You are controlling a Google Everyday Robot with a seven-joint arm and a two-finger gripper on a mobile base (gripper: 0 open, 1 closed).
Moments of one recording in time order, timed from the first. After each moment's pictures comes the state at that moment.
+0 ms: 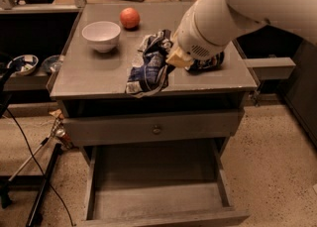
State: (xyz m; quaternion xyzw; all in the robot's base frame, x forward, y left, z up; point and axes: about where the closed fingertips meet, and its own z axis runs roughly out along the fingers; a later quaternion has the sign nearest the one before) arm 0.556 -0.036 0.953 -0.61 0.71 -0.03 0.36
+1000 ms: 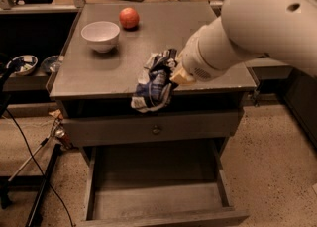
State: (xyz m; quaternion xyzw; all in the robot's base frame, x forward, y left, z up) arm 0.544 -0.047 0.911 -0.59 0.73 -0.01 0.35
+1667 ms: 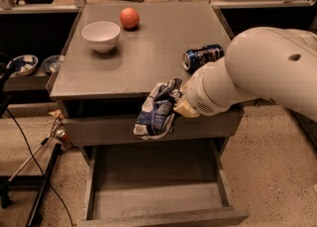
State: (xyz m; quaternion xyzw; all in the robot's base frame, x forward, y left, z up) arm 0.499 -0.059 0.855 -0.56 0.76 0.01 0.33
